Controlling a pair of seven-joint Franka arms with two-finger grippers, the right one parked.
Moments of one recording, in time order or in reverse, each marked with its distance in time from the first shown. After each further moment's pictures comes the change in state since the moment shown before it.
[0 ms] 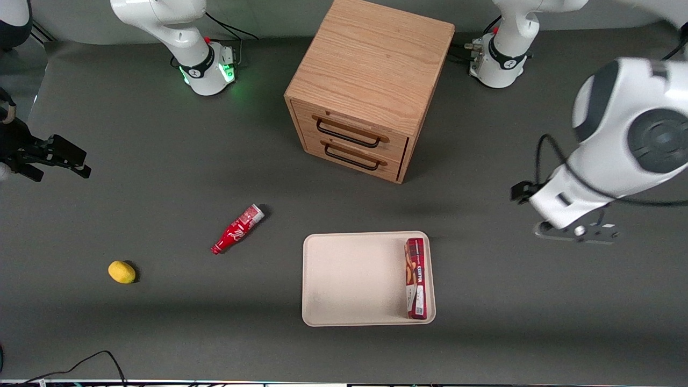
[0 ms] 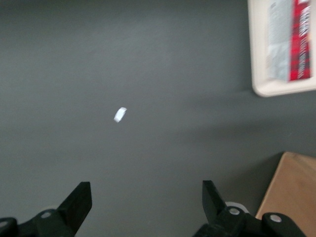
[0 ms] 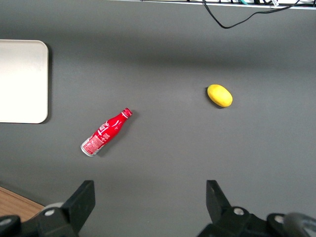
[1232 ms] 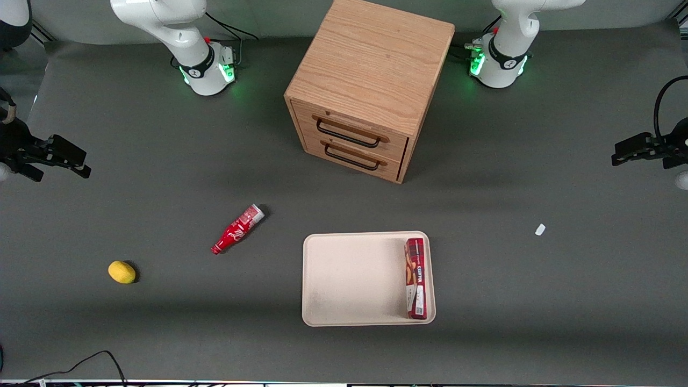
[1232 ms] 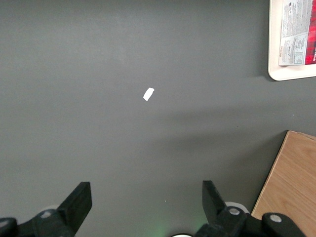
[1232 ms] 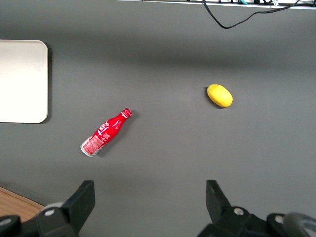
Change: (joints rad) arm 0.079 -0.136 0.173 -0.036 -0.132 -0.057 0.207
